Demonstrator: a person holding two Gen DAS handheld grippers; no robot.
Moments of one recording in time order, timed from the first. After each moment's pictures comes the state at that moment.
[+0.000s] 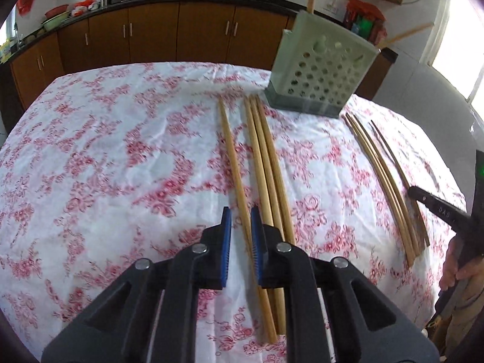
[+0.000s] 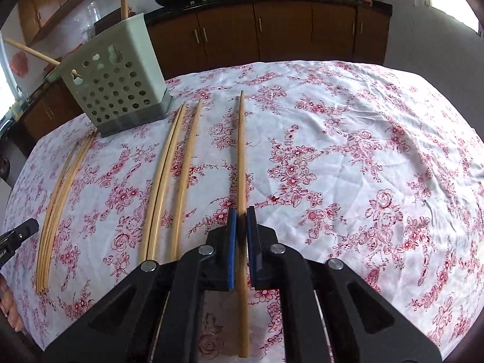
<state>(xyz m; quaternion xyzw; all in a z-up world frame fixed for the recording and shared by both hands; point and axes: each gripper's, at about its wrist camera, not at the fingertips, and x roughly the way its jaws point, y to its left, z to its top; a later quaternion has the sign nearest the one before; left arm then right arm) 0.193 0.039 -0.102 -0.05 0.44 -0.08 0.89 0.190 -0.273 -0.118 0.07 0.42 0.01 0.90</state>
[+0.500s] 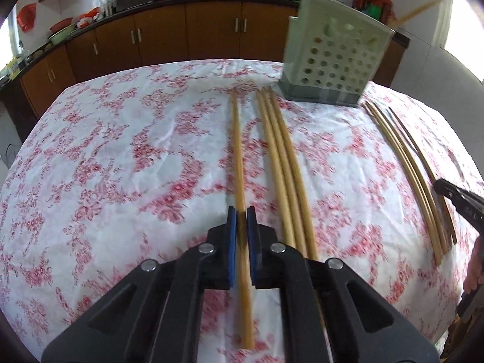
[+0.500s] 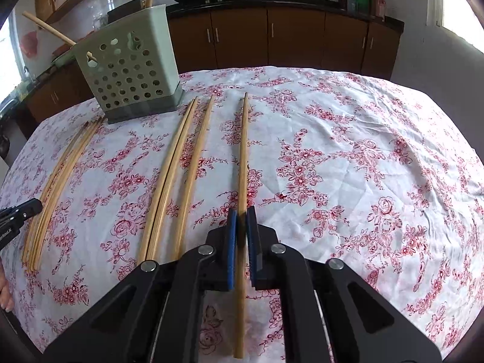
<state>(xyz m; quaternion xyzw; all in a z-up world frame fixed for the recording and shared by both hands) 0.207 0.035 -0.110 -0.01 0.45 -0.03 0.89 0.186 -0.267 -0.117 0.03 0.41 0.02 0.91</state>
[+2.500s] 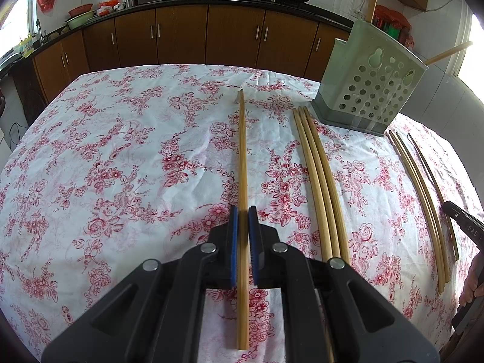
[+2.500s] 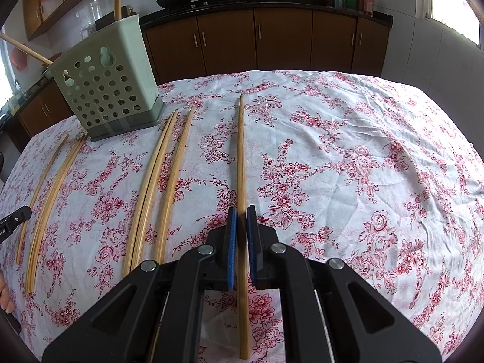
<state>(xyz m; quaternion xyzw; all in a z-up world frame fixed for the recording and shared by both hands) 0.222 0.065 -0.112 -0.05 0.43 -0.01 0.90 0.202 -0.279 -0.118 0.06 0.41 0.00 0.91</state>
